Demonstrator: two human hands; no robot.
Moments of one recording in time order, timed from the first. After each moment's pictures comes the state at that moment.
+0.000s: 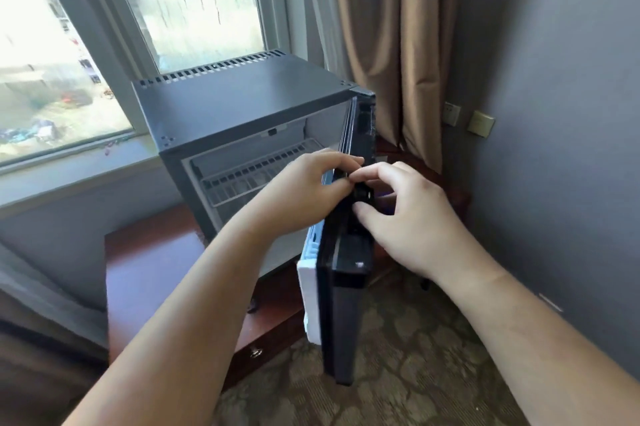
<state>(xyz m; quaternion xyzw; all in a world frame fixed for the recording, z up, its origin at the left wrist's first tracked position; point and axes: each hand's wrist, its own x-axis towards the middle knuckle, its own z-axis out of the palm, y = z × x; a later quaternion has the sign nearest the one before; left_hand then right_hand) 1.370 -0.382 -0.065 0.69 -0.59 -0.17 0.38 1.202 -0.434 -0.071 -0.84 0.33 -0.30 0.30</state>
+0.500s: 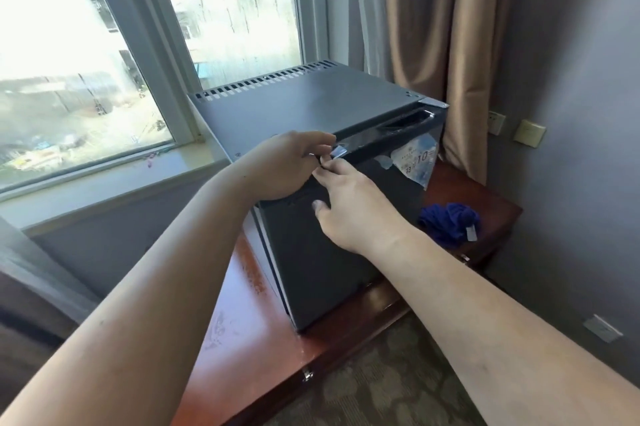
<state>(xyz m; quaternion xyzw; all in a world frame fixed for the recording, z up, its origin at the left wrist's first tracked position) 1.539 -0.352 -0.034 0.77 -0.58 -0.15 0.23 1.396 -0.402 -0.084 -0.92 0.29 -0.17 0.23</state>
